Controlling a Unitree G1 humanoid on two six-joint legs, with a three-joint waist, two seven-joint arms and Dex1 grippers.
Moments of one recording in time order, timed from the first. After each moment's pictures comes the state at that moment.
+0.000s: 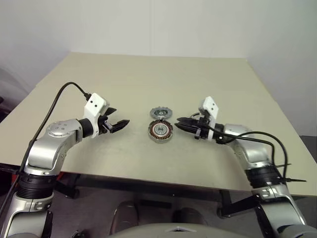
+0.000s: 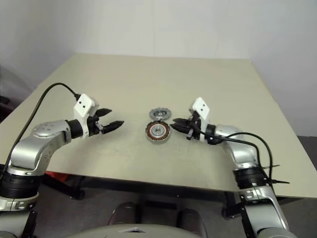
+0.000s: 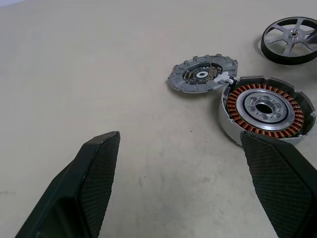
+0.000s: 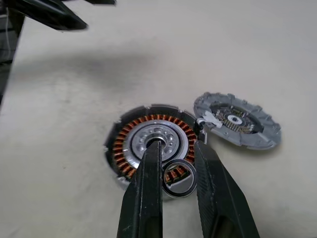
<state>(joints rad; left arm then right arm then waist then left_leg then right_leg) -0.31 0.62 0.06 -0.25 -0.38 0.74 -0.71 -0.43 -0.44 0.12 0.24 0.27 0.24 1.00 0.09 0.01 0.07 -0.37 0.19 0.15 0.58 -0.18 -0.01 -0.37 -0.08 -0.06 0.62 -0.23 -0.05</state>
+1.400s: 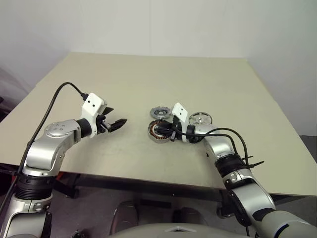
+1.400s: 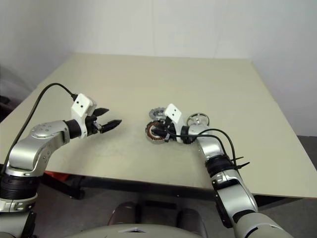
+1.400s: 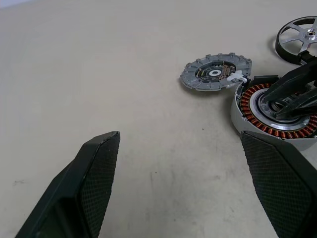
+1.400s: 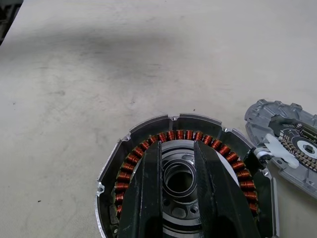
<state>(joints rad) -0.30 0.63 0.08 -0.25 -0.38 0.74 -0.67 -0.57 -0.24 0.21 0.56 0.11 0.05 0.99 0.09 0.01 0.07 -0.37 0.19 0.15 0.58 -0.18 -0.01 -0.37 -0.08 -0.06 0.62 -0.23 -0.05</state>
